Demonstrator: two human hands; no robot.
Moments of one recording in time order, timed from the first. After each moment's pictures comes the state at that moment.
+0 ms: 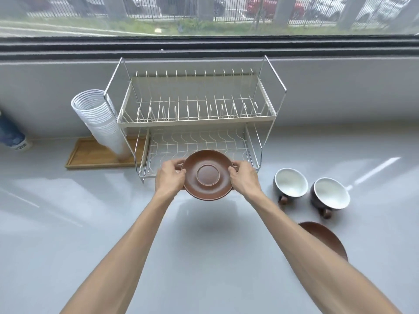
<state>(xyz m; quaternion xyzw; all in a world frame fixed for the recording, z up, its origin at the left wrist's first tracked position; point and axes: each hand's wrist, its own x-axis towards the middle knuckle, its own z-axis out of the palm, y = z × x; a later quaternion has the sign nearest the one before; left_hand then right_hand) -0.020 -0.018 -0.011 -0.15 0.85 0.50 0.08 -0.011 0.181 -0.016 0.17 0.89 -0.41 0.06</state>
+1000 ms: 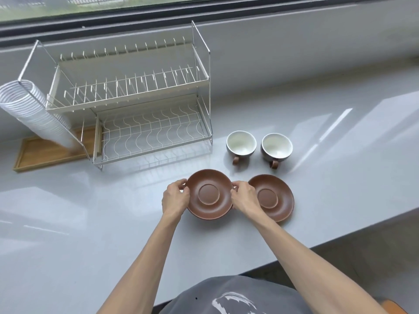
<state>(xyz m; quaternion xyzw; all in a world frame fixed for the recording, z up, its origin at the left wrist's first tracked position) 0.107 0.093 -0.060 -0.15 0.85 0.46 0.20 0.146 0.279 -0.074 0.28 0.87 -0.39 0.13</state>
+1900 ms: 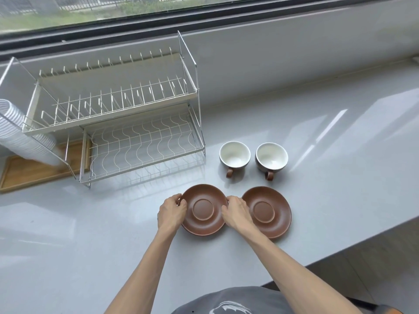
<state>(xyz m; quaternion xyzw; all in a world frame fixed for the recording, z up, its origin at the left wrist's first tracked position) 0.086 0.109 -0.076 -0.15 0.89 0.37 0.22 0.133 0.279 -0.085 0.26 0.89 -0.32 0.19</state>
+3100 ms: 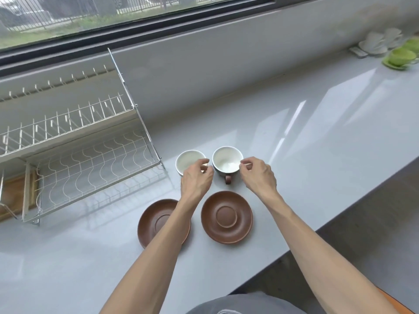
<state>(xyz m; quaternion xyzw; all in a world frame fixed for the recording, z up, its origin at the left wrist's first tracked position) 0.068 0.295 -0.005 0.07 0.89 0.42 0.19 0.135 0.447 -0.014 0.39 0.84 -0.38 -0.01</state>
